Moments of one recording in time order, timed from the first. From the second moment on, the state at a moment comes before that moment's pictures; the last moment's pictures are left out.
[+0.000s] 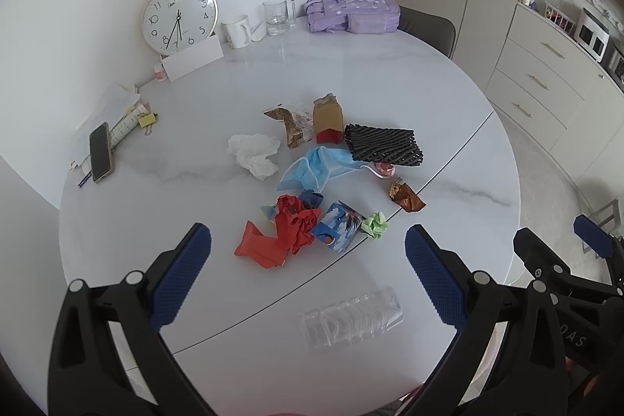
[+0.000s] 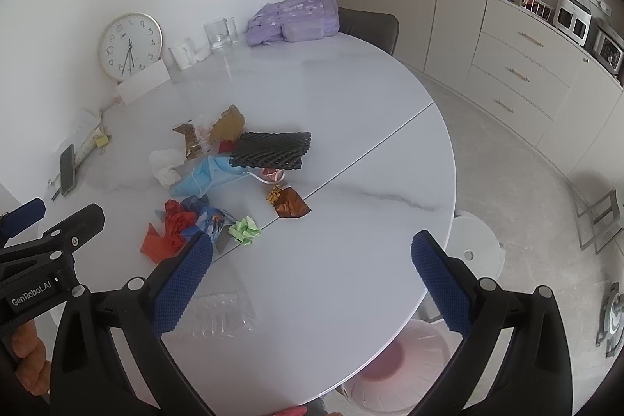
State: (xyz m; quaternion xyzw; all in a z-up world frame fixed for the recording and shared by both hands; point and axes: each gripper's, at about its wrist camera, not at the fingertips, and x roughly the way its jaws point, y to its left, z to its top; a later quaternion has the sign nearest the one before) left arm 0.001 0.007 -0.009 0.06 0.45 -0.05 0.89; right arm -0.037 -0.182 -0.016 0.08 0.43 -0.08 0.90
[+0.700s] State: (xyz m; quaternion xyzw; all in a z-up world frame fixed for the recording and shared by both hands) left arm 0.004 0.012 -0.003 0.05 0.45 -0.04 0.89; right arm -0.038 -0.178 -0.017 0.07 0.43 -0.07 0.90
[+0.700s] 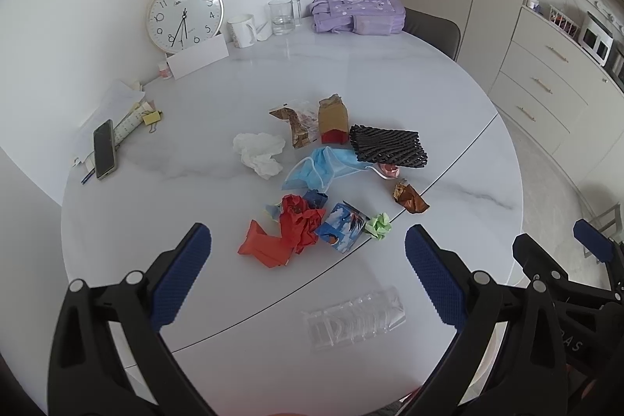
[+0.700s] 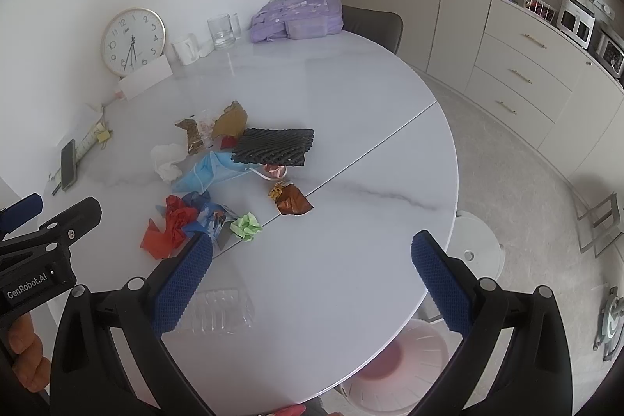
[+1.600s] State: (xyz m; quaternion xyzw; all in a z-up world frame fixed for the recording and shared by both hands) left arm 0.007 0.012 -0.002 0.05 0.45 -0.04 0.89; right arm -0.036 -0.177 -0.020 0.07 0.44 -0.07 0.89
